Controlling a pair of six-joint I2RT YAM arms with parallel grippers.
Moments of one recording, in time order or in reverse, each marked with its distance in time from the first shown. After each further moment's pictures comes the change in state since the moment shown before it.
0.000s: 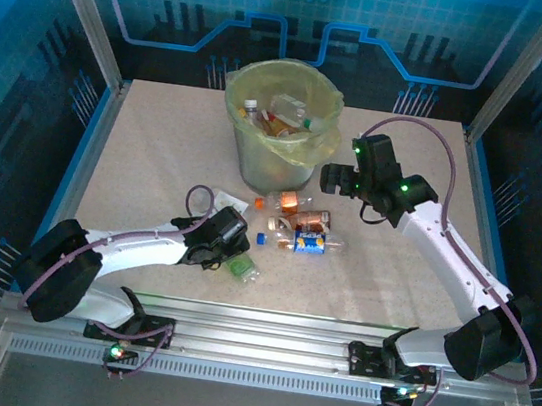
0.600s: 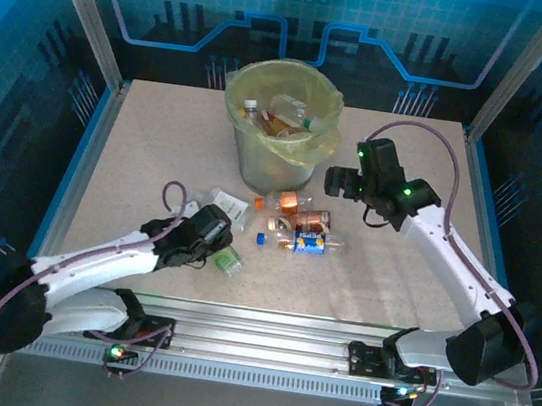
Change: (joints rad) left arm -0.001 -0.308 -0.003 -0.189 -0.155 0.000; right arm -0.018 -0.038 -0.043 0.000 0.020 0.010
